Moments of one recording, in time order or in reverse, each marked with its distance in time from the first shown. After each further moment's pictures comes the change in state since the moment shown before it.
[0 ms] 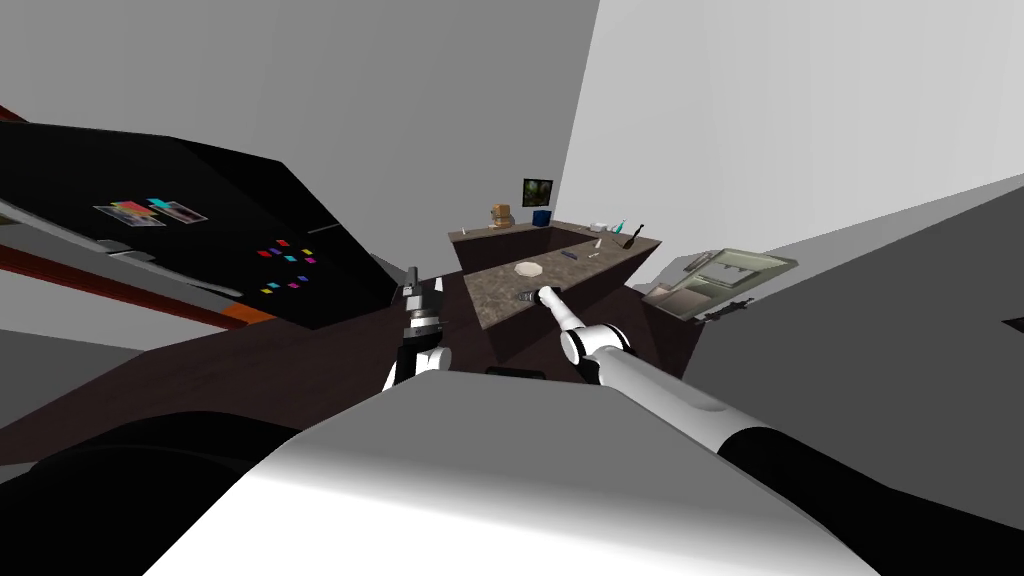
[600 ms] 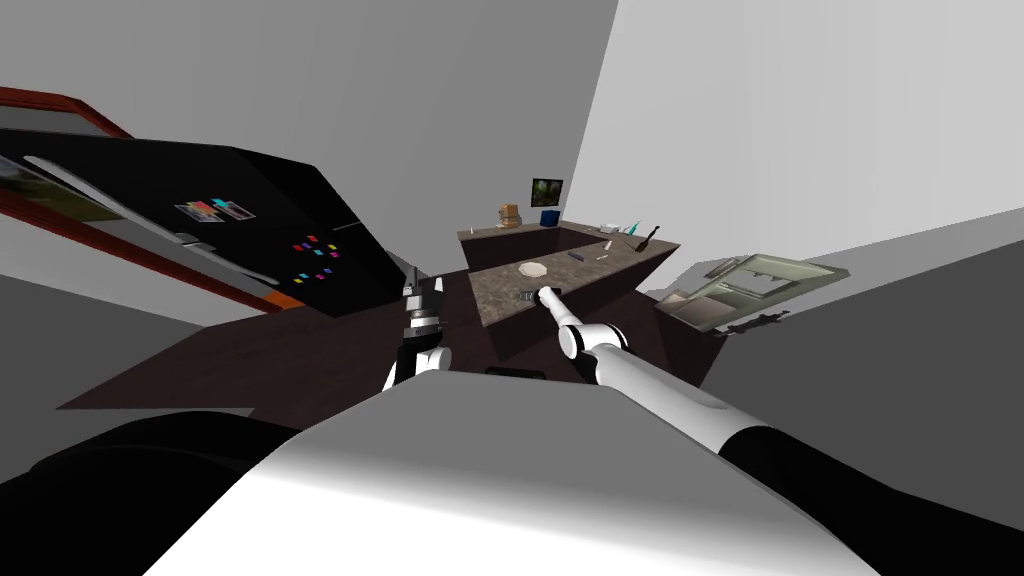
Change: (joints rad) left arm 0.000 0.000 0.000 0.000 0.000 0.000 0.000; right arm -0.036 0.030 -0.145 0.077 0.089 -0.053 0.020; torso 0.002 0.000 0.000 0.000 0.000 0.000
